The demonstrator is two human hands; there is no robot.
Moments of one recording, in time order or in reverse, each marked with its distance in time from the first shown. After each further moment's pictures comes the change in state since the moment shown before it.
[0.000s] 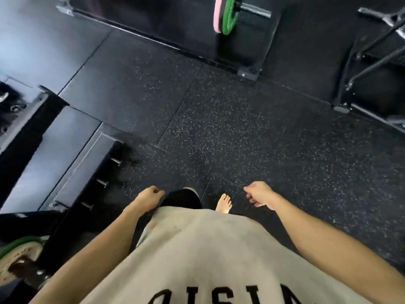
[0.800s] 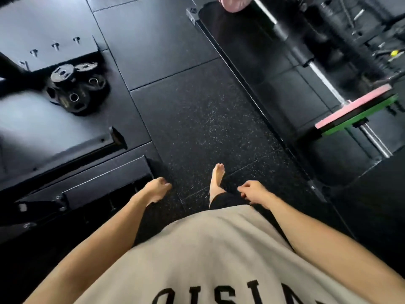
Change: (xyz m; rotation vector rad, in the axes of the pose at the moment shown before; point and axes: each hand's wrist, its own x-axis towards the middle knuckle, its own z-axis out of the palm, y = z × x) left_hand 0.291 0.093 -0.344 -0.515 0.103 -0.245; right_hand 0.222 -0.614 0.022 -0.633 -0.168 -0.312
